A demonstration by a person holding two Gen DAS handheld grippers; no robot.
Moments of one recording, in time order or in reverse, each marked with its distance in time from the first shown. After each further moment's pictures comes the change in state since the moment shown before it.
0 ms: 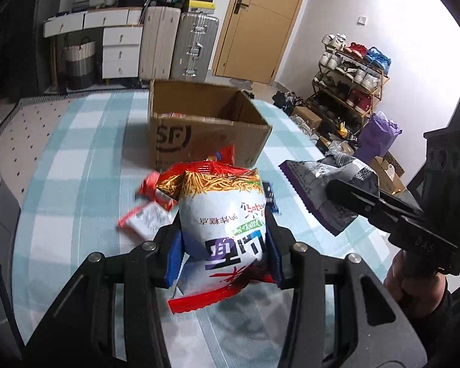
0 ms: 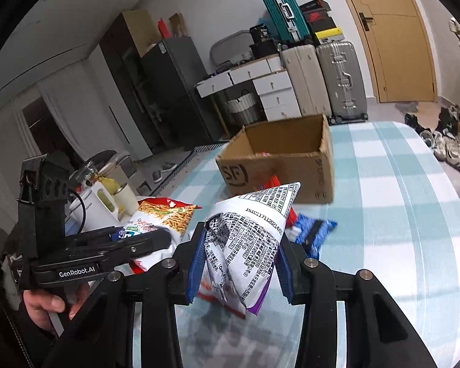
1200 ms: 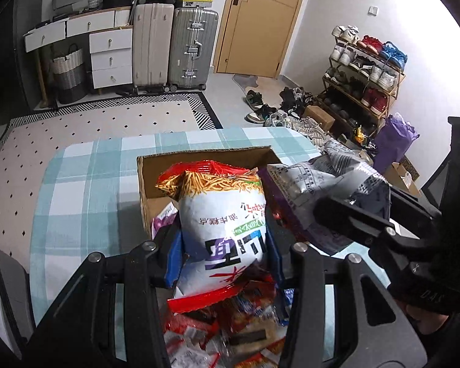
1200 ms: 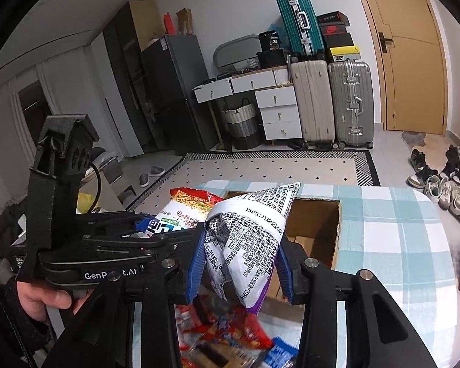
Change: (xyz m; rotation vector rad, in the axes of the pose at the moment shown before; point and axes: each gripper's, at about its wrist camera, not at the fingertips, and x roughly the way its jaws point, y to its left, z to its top) left arm 0.141 0.035 0.200 0.052 0.079 0.036; right arm 0.129 -0.032 0.157 -0.095 0.010 -0.049
